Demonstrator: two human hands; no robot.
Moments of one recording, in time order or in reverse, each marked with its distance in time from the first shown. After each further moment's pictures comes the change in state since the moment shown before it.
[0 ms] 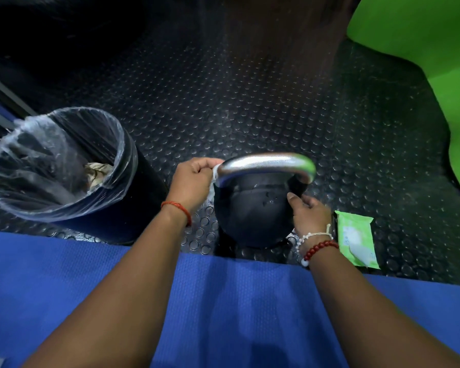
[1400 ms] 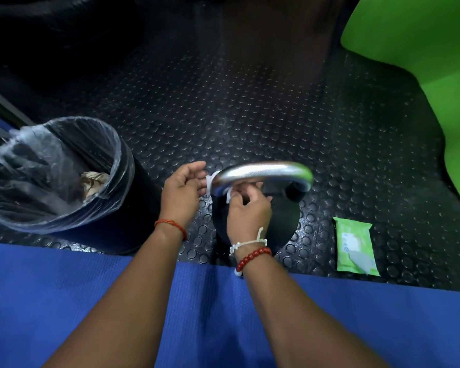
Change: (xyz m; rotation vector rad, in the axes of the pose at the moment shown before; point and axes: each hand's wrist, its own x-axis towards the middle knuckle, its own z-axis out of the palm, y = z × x) left_hand -0.004 -0.006 -0.003 -0.234 0.087 0.002; right_hand -0.071 -0.046 0.085 0.171 -0.001 -0.385
